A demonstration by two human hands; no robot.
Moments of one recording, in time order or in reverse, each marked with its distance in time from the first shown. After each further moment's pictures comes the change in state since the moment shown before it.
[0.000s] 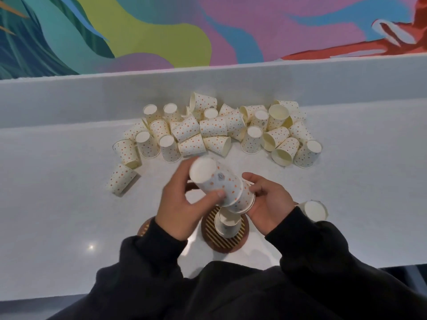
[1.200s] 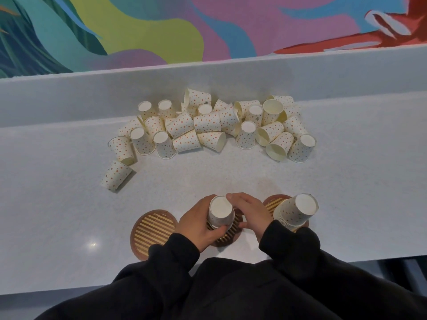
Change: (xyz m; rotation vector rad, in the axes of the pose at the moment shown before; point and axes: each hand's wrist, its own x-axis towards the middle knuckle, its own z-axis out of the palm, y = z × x) left_hand -0.039 -0.113 0.038 0.626 -0.350 -0.176; right_hand 0.025 0.036 -0.051 -0.892 0.048 -0.131
